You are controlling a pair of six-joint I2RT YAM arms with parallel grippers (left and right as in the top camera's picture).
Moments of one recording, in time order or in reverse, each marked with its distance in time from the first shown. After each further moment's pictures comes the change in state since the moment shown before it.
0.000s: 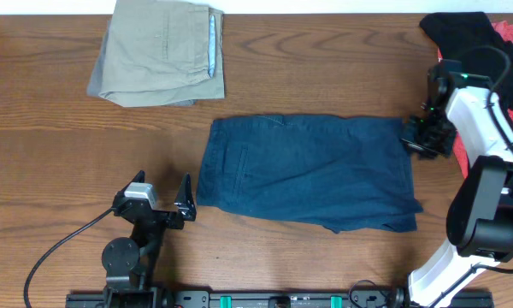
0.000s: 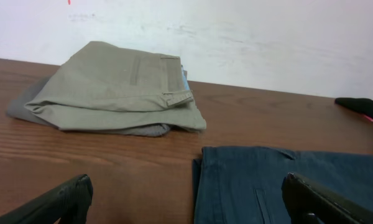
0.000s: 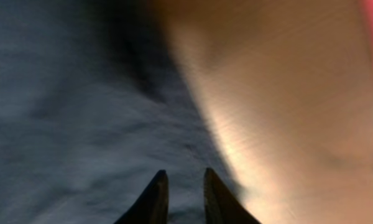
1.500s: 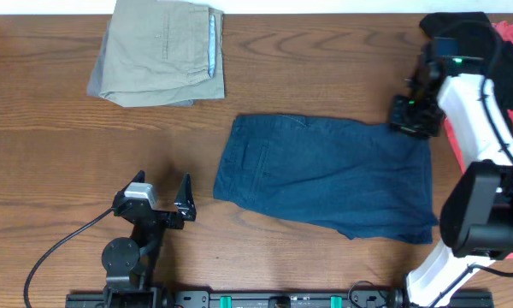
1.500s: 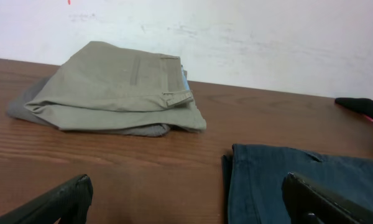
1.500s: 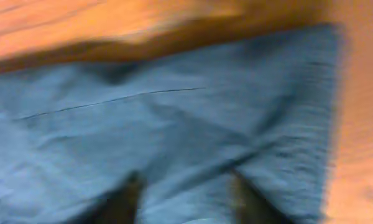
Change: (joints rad) left arm 0.000 0.000 0.000 0.000 0.000 0.000; right arm 0.093 0.000 0.132 -0.032 -0.111 -0.047
